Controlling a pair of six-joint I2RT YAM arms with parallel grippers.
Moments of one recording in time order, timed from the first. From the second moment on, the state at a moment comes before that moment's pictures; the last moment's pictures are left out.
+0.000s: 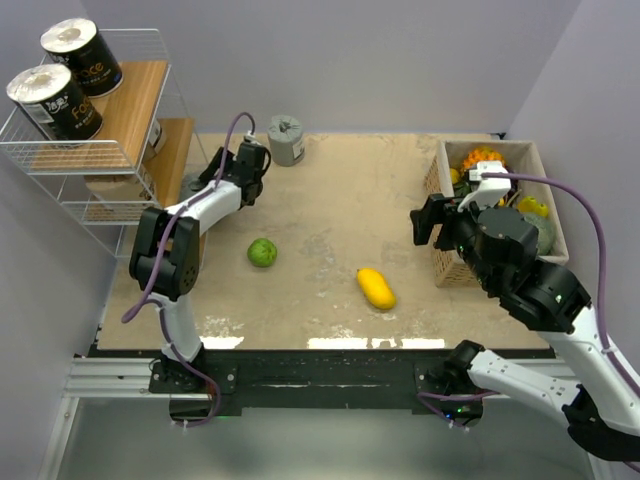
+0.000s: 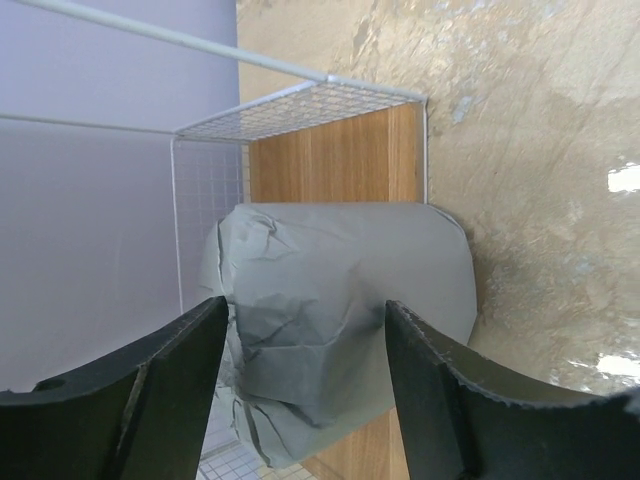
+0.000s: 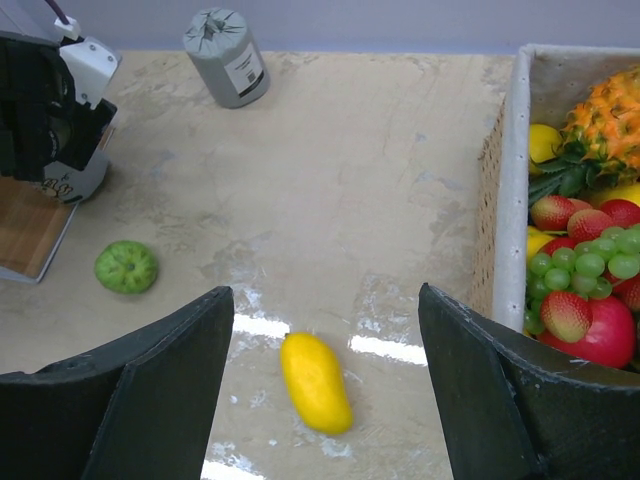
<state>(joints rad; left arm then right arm) -0.30 1.93 1.37 -0.22 -0.85 0.41 0.76 0.82 1.30 -0.77 0.53 0.31</state>
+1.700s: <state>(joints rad) -0.23 2.03 1.44 -0.27 -0.83 0.42 0.76 0.86 1.26 -0.74 0.53 0.28</state>
